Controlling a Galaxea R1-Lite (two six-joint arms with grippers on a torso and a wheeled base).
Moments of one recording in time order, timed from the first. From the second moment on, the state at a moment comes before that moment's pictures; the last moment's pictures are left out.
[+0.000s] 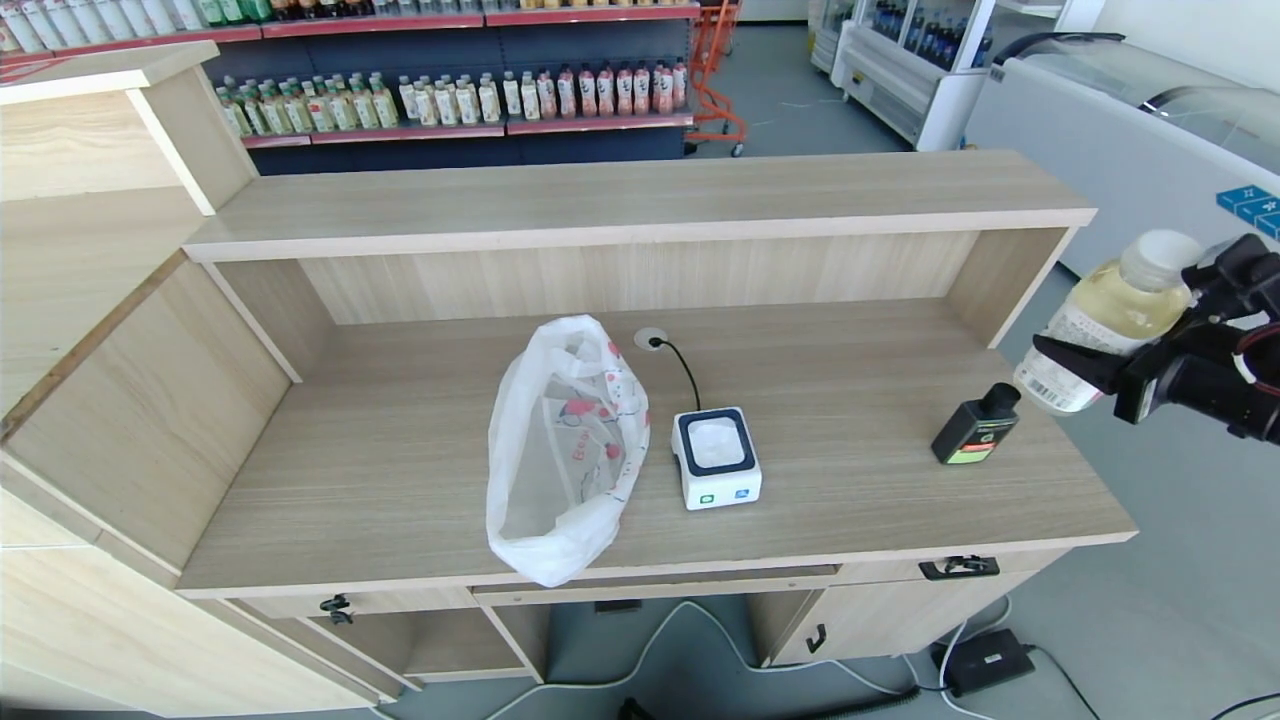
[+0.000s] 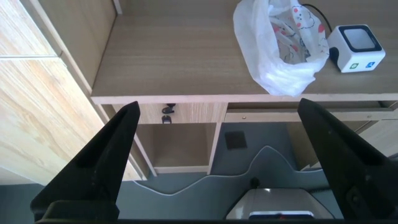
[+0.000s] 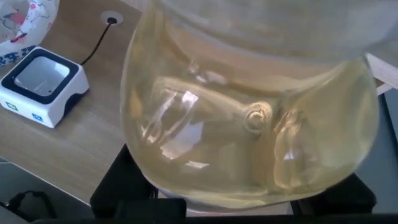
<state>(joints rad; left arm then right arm) -0.01 0.00 0.00 0.01 -0.01 -0.03 -0.24 1.64 -0.72 -0.92 0.62 -0.50</state>
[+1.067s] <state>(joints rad) -0.01 0.00 0.00 0.01 -0.01 -0.03 -0.05 1.69 -0.72 -0.97 0.57 -0.68</state>
